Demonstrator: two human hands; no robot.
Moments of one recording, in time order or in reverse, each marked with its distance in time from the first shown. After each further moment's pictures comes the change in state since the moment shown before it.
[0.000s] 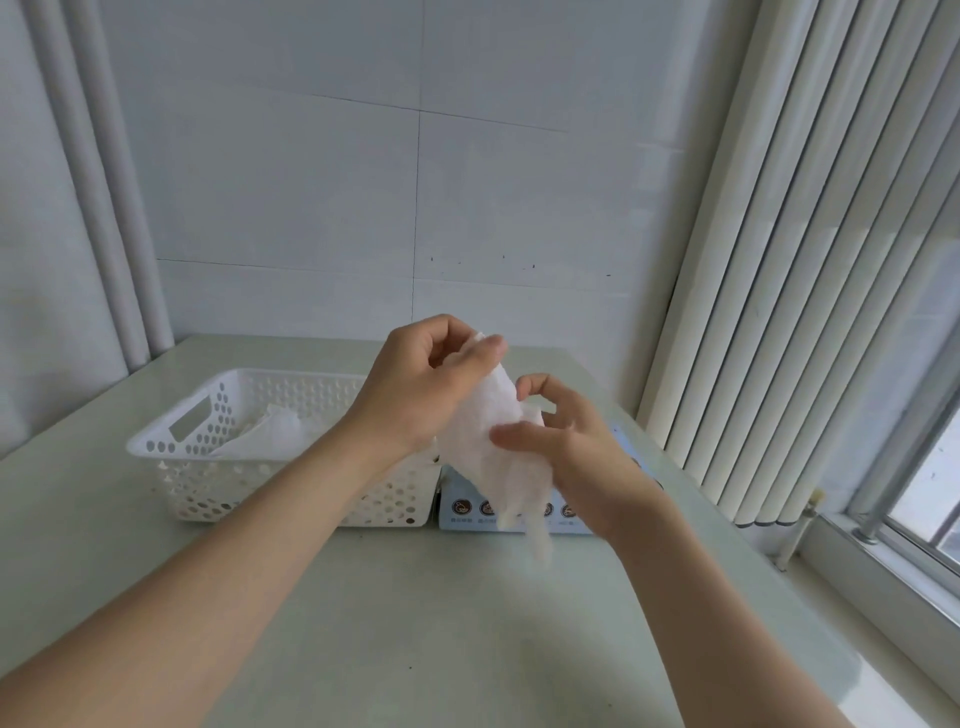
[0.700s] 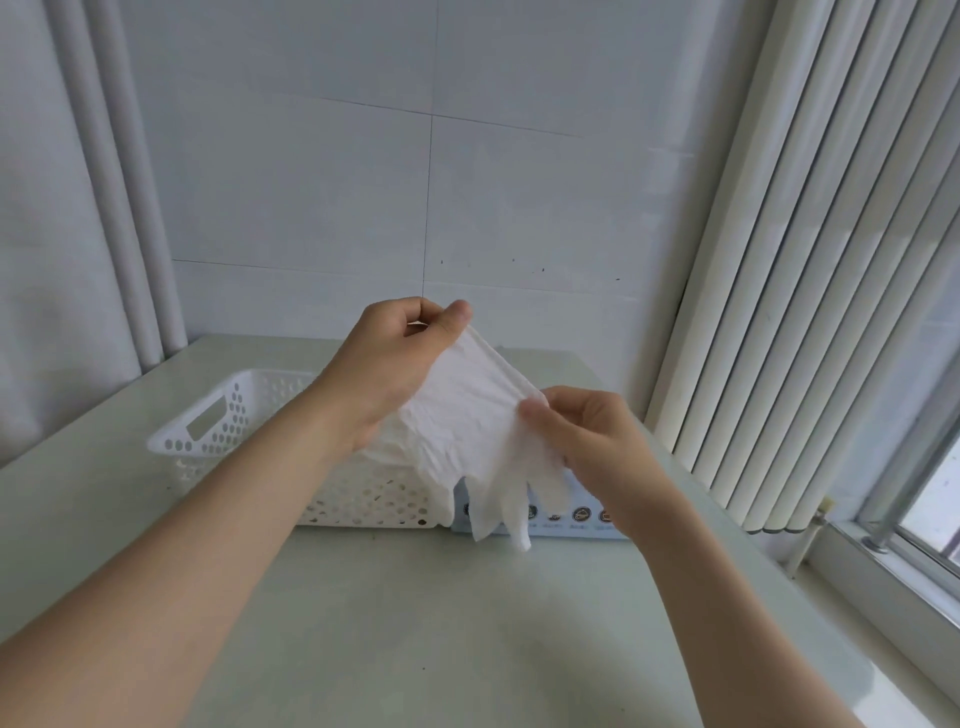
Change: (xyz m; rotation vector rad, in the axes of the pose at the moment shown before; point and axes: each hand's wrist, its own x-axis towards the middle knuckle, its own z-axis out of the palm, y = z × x) left_hand 0.018 0.003 -0.034 -0.018 0.038 -0.135; right_hand 0.002 -0.002 -0.005 -0.250 0.151 -0.118
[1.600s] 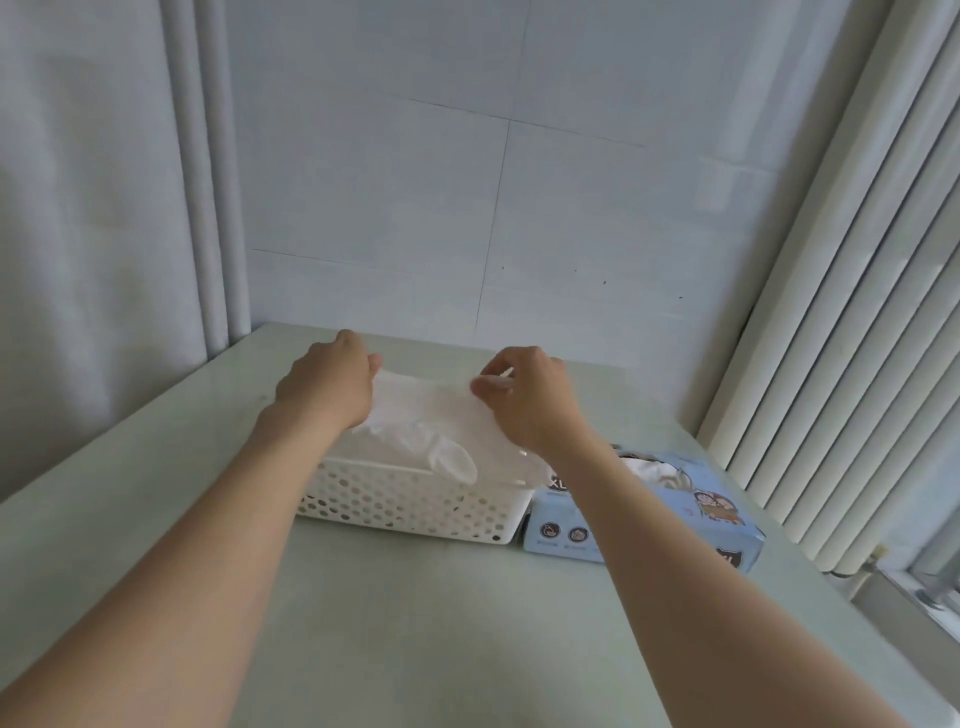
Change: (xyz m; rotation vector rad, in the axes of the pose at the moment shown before) left_hand 0.024 -0.069 -0.114 1.012 0.195 -0.286; right_hand 0.103 -0.017 0.116 -0.612 0.057 -0.086
